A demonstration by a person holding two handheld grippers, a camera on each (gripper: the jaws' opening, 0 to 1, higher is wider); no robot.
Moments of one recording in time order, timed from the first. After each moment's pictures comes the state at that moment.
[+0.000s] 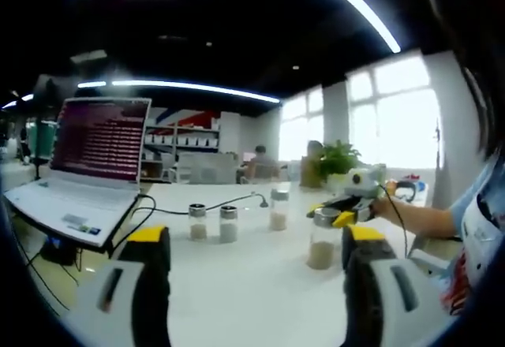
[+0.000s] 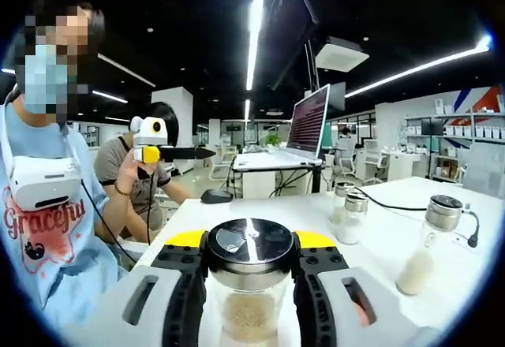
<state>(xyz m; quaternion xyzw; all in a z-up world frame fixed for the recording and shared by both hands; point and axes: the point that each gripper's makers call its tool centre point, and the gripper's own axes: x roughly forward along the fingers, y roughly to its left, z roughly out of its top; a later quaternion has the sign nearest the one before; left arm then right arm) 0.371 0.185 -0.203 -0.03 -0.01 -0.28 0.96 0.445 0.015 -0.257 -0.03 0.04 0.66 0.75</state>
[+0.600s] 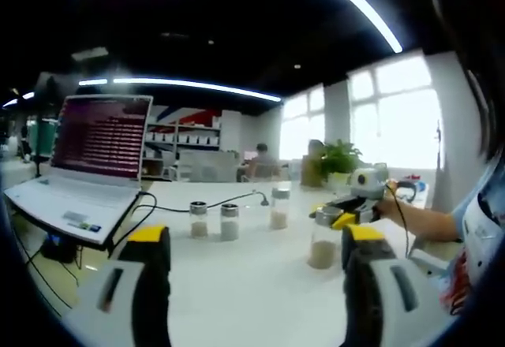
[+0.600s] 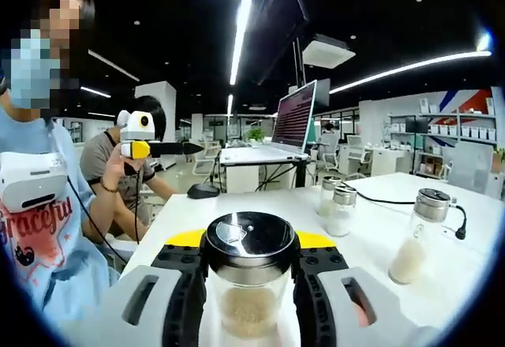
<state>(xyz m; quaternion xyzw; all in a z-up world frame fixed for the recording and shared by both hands) 0.373 0.186 -0.205 -0.04 -0.01 -0.28 0.96 0.447 0.013 -0.263 -0.05 0.05 0.62 0.78</state>
